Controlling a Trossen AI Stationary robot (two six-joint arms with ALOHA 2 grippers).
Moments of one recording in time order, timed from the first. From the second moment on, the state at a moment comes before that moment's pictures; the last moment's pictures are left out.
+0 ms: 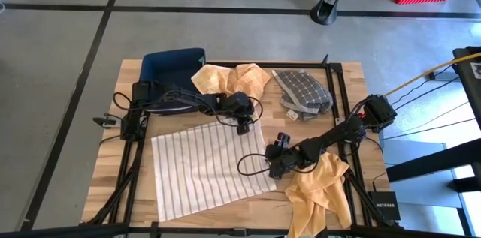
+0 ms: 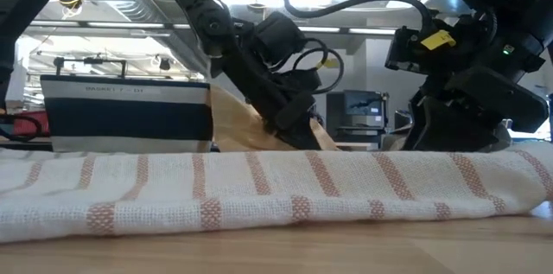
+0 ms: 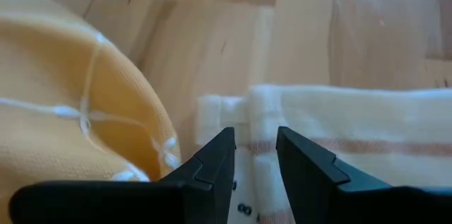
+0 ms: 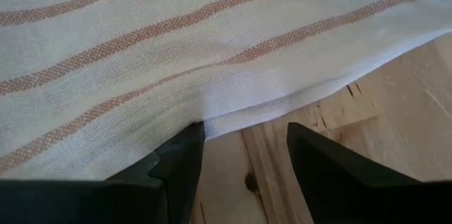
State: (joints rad) left arm 0.20 2.05 1.19 0.08 -0.02 0.03; right arm 0.46 1.74 0.76 -0.17 0.41 0.59
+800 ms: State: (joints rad) left arm 0.20 2.05 1.19 0.03 0.14 0.01; right arm 0.46 1.74 0.76 -0.16 0.44 0.56
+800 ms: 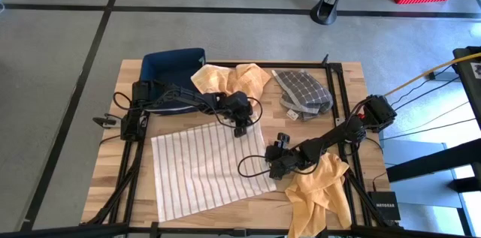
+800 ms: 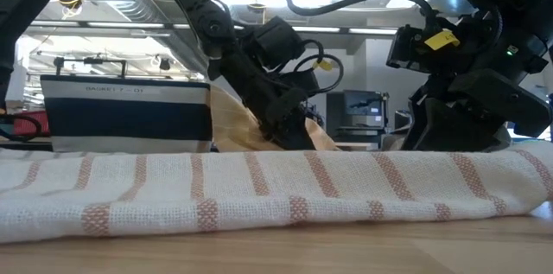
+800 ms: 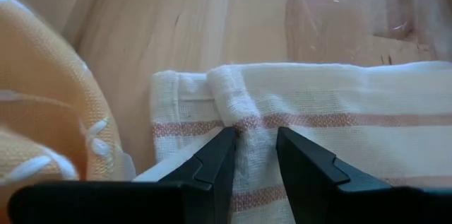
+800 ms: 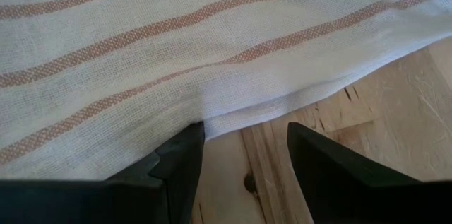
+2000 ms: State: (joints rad) left arm 0.20 2.02 1.19 0.03 -0.11 0.08; right arm 0.46 1.74 0.76 -0.18 0.43 0.57
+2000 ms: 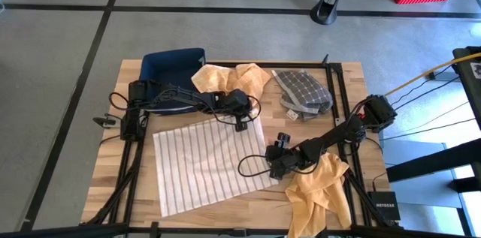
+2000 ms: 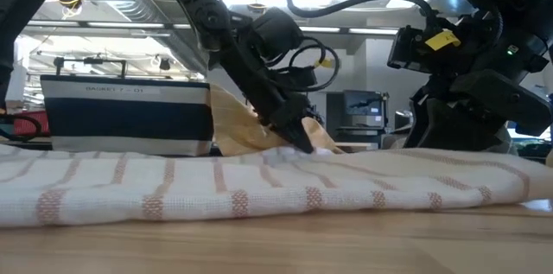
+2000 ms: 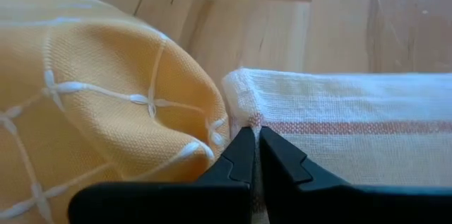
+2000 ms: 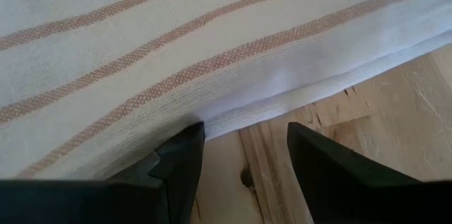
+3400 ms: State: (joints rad) left arm -0.28 1.70 0.85 -0.56 -0.36 -0.56; right arm 0.24 1.65 0.85 -0.34 0.22 0.20
